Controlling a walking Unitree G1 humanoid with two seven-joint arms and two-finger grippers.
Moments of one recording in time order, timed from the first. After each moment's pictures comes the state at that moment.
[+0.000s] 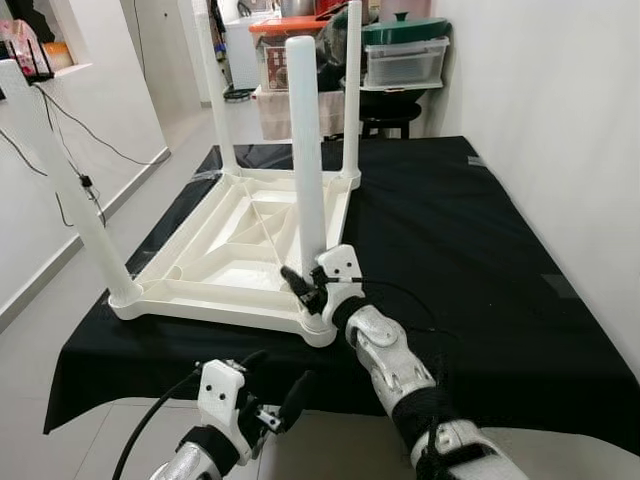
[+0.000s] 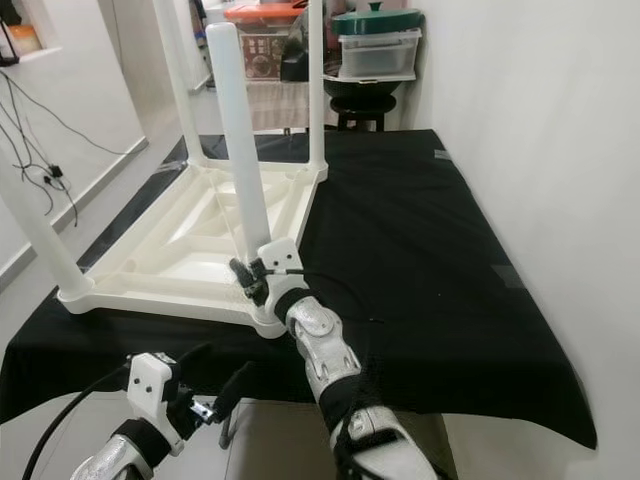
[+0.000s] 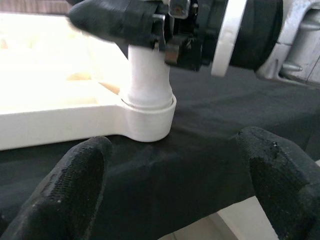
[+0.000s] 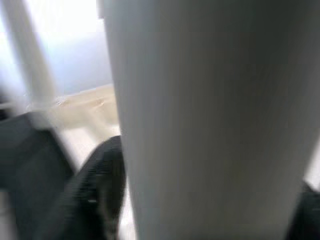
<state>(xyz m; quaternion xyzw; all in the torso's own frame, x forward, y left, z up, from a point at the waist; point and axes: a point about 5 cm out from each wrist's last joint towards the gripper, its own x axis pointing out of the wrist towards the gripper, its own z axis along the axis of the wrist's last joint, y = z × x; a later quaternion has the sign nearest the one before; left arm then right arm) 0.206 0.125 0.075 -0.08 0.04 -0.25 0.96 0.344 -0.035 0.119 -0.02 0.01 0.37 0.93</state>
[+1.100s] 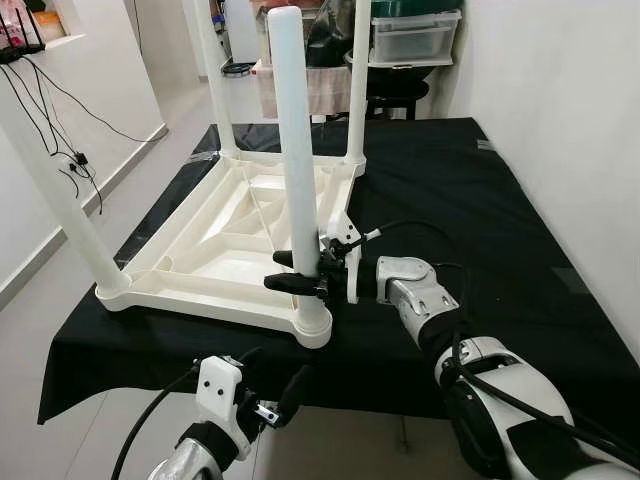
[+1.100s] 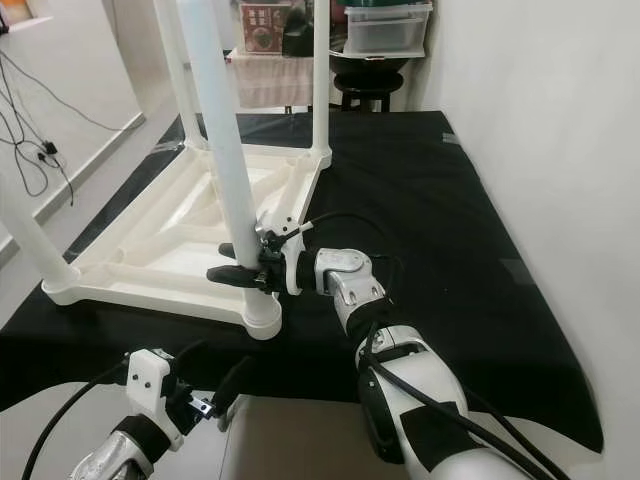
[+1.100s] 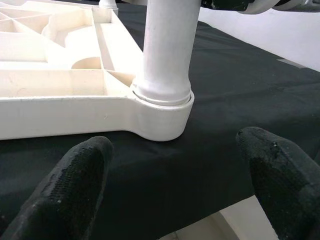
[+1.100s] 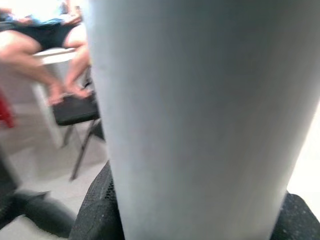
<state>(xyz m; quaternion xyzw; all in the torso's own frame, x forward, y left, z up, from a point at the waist) 0.208 0.126 0.073 -0.09 0.04 -0.24 0.96 0.367 -0.065 0.163 -0.04 0.02 0.57 0.82</state>
